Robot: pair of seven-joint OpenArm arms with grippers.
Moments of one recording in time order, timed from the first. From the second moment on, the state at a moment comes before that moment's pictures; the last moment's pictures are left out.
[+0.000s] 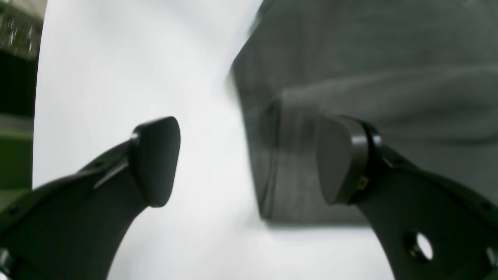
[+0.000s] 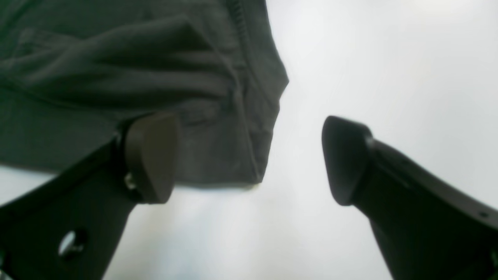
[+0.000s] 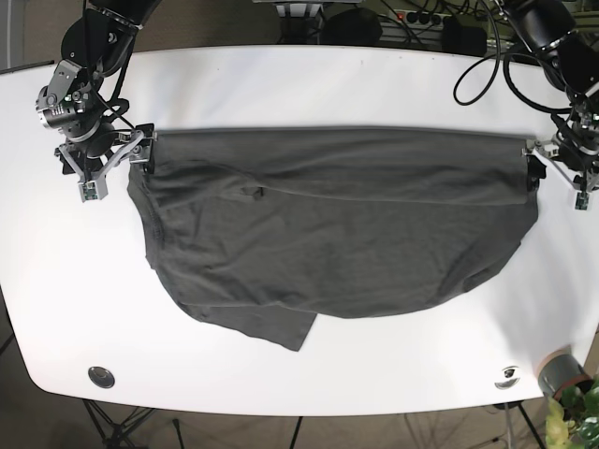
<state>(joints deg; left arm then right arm) 6.6 -21.1 -40.3 86.5 -10.0 -40.1 38.0 -8.2 5.2 33.3 105.8 15.9 33.7 -60.6</state>
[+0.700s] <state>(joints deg) 9.2 -19.3 -35.6 71.0 -10.3 -40.0 20.6 -6.8 5.7 33.2 89.6 16.8 33.7 -50.6</state>
